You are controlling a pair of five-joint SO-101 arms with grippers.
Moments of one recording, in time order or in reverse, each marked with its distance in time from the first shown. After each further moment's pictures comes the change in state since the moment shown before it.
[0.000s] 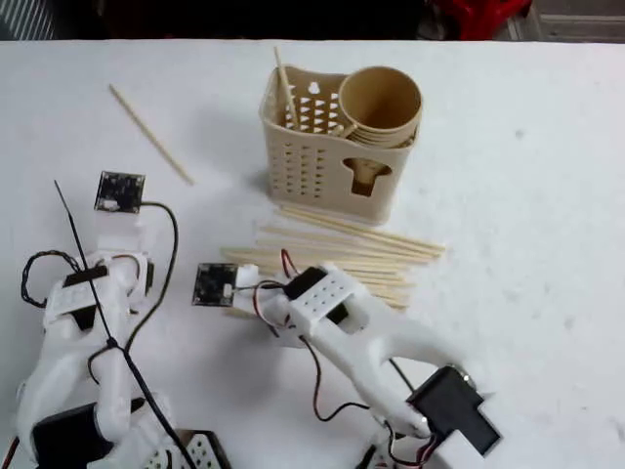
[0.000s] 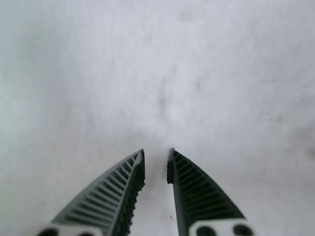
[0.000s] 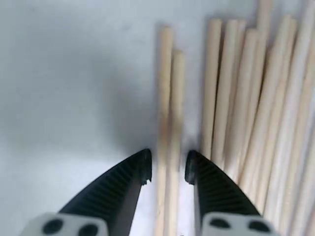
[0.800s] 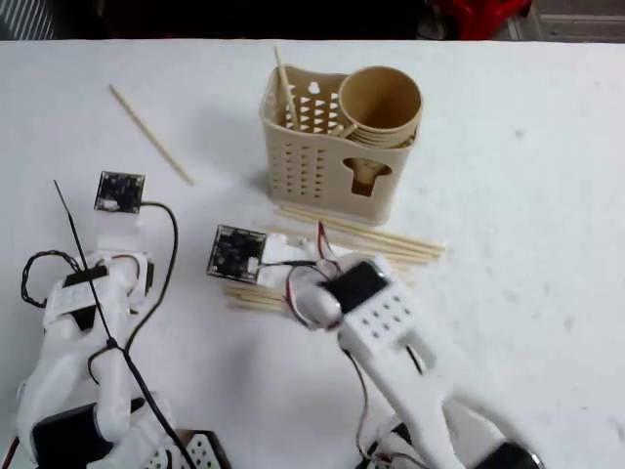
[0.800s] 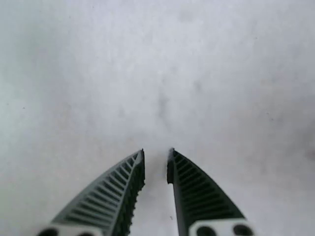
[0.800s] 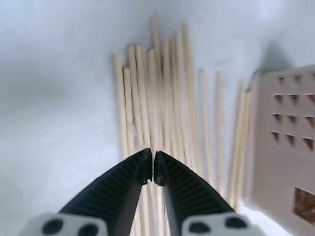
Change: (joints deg) left arm 0.0 0.0 0.0 0.0 0.0; right arm 4.7 -29.2 -1.2 13.0 0.0
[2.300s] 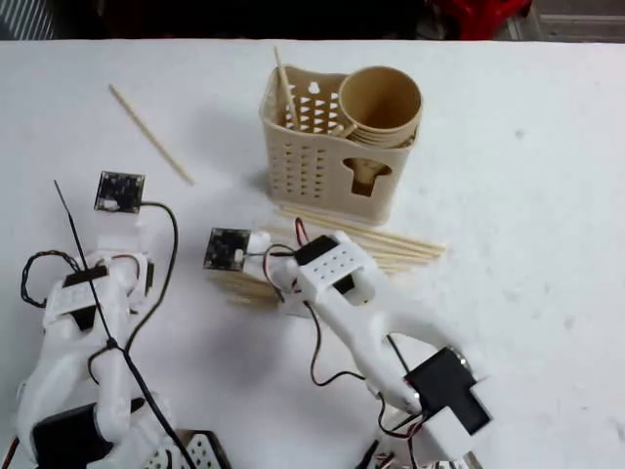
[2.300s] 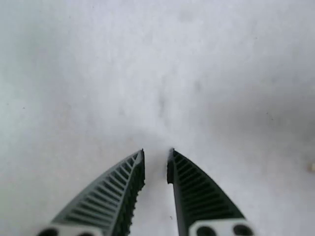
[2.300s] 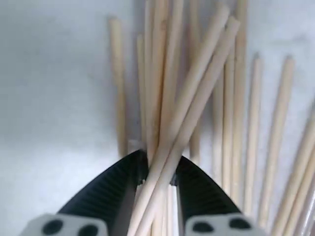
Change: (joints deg) left arm 0.0 0.0 0.0 0.0 0.0; right arm 0.8 32.4 -7.3 -9.2 3.6
